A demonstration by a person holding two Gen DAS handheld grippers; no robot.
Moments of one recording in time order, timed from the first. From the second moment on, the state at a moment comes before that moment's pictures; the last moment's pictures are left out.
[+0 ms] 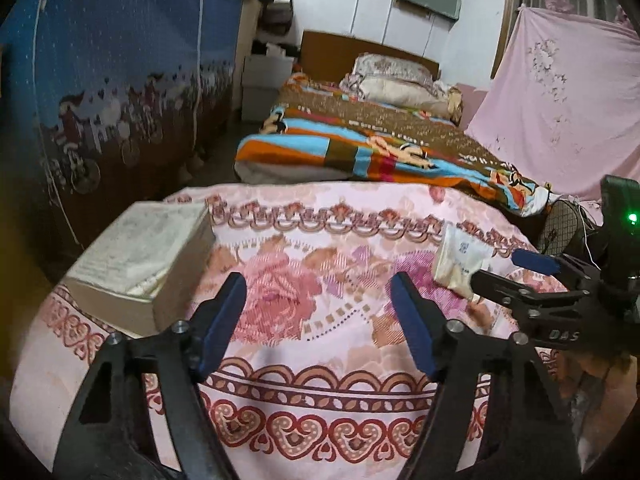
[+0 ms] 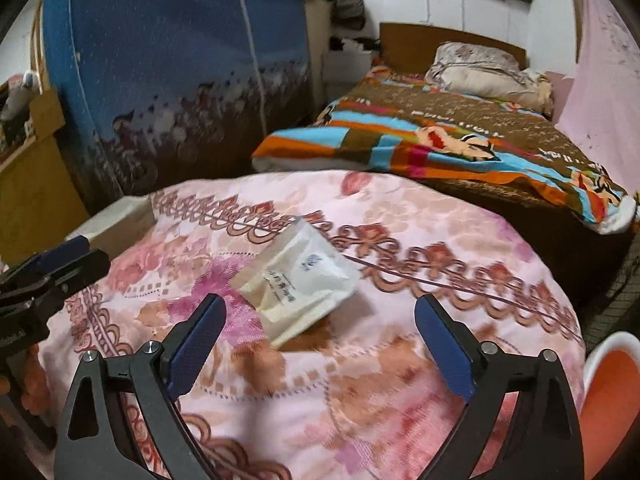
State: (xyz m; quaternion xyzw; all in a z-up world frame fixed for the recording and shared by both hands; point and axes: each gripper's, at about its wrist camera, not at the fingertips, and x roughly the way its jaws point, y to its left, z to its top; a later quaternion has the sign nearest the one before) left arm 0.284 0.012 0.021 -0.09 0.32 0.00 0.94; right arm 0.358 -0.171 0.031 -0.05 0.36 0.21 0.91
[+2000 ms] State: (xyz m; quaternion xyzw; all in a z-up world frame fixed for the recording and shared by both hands) left arm 0.356 -0.122 0.001 0.00 0.43 -0.13 0.89; right arm 0.311 -0.281 0.046 0.06 0.30 0.13 0.94
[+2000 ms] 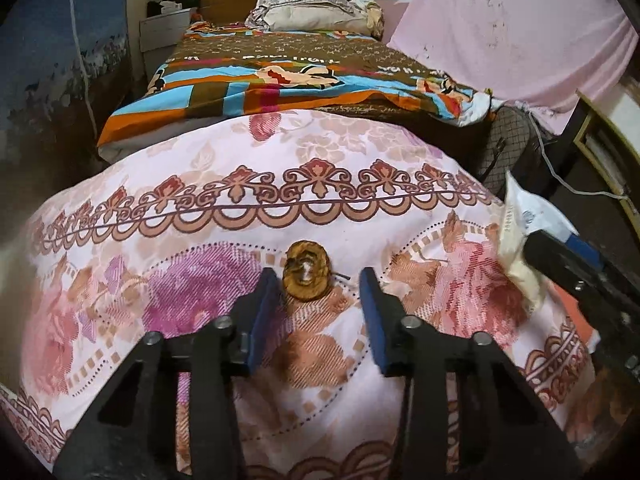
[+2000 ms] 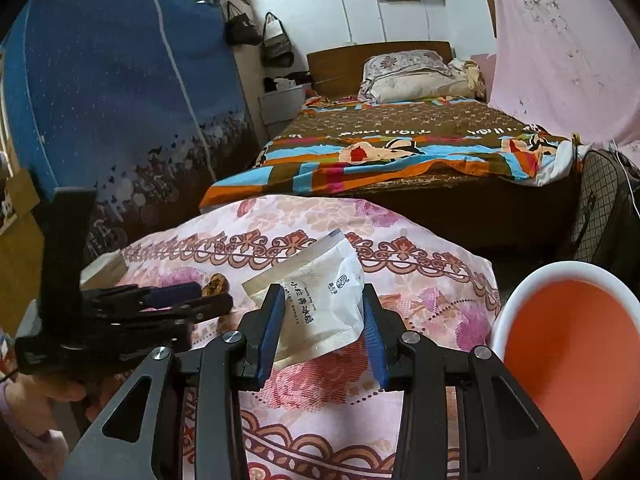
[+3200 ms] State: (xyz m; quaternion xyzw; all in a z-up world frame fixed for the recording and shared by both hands) left arm 0.249 -0.139 0.063 -0.03 0.27 -0.17 0.95; right arm 0.249 -0.338 0.061 0.11 0.23 0.10 0.96
